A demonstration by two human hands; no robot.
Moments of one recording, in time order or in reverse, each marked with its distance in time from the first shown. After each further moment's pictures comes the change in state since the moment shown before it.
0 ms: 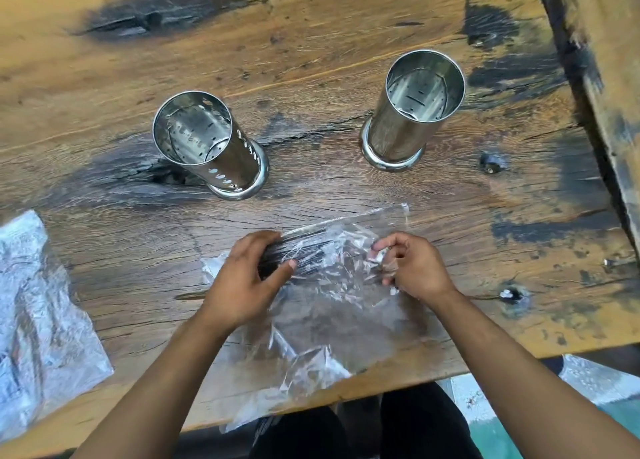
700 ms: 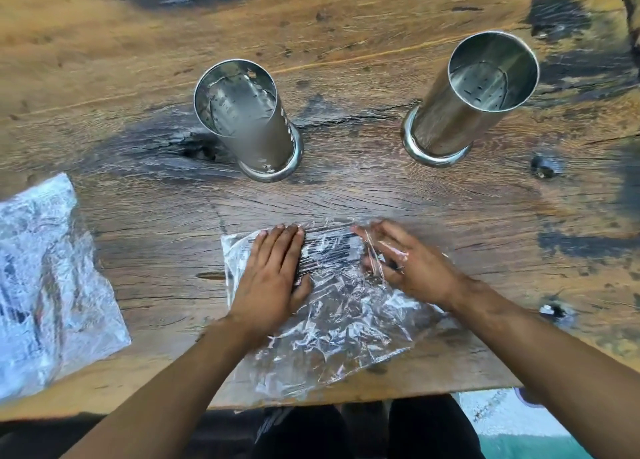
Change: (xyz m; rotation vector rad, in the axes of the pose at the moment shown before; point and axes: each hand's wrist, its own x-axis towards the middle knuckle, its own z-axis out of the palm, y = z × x) left_hand -0.022 -0.044 0.046 0.538 0.101 0.162; right_hand 0.007 -0.017 0.025 -0.810 -0.317 -0.883
